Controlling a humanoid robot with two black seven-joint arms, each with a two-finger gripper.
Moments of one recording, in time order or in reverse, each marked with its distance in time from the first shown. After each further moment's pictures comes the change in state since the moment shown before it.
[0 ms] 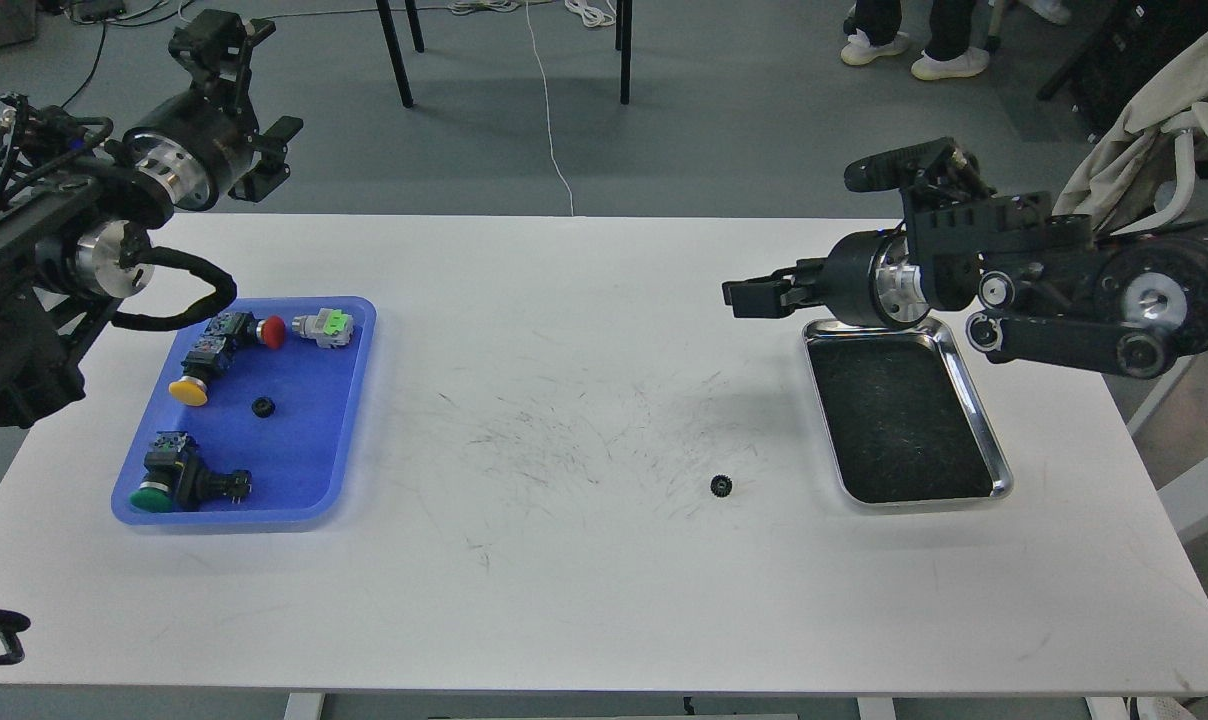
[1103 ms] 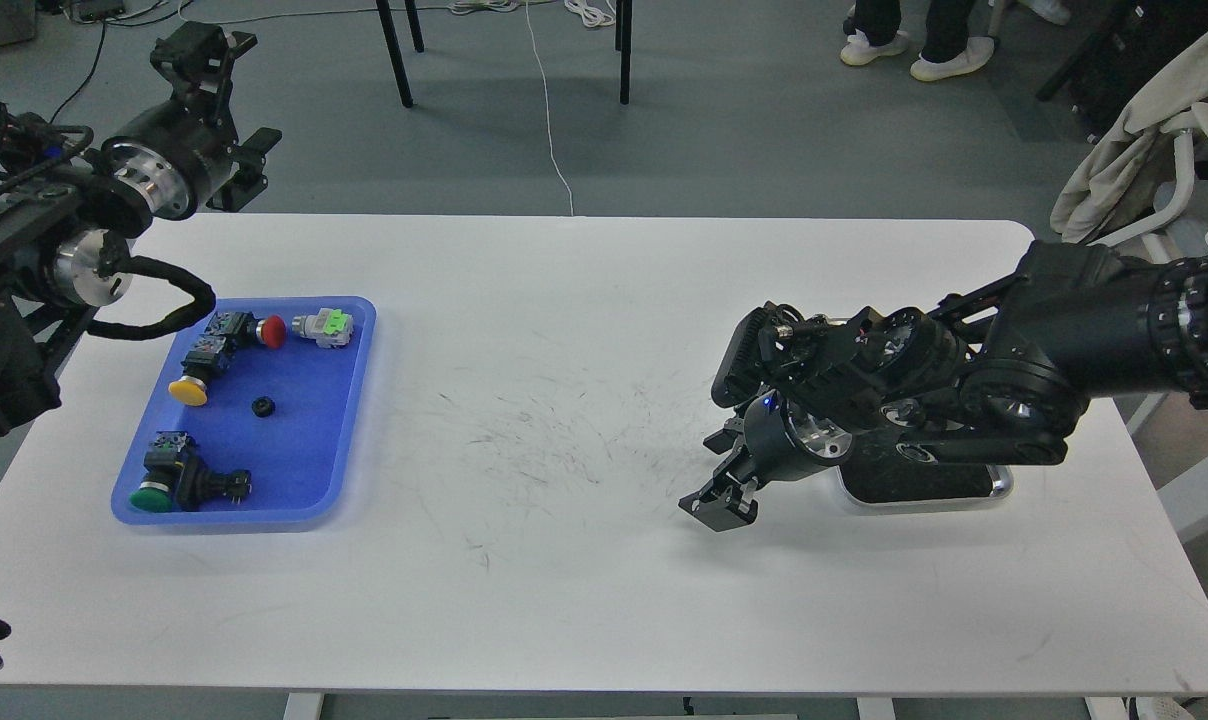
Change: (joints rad) left arm 0.007 0.025 0.034 0.006 0.000 -0.001 -0.002; right arm -0.032 0.245 -0.233 -0.023 -0.332 0.003 0.253
